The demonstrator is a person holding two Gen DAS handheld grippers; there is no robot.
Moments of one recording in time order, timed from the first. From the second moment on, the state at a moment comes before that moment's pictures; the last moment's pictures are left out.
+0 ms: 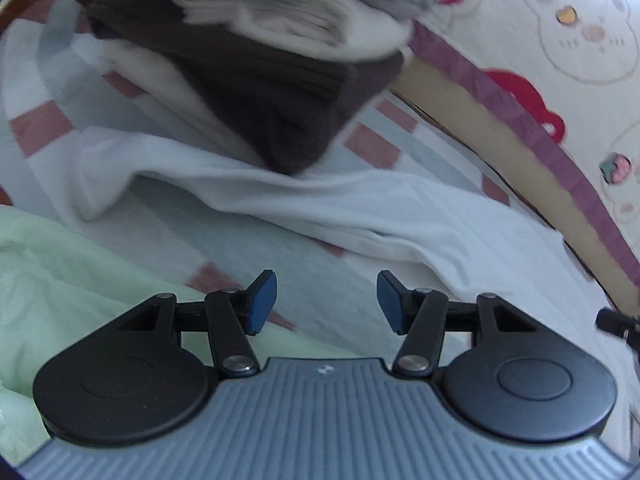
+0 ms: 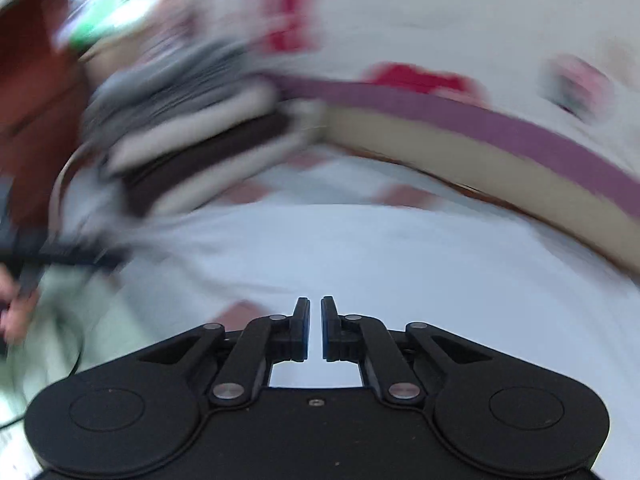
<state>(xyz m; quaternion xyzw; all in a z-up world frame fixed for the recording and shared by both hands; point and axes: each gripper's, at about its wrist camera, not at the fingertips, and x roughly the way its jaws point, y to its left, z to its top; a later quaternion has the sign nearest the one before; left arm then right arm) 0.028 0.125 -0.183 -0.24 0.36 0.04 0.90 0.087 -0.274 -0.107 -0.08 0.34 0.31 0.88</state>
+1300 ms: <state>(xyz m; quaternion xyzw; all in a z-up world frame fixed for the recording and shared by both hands) 0.029 0.141 -0.212 -0.39 0.36 -0.03 0.85 0.095 -0.155 -0.140 -0.02 0.39 0.40 0.83</state>
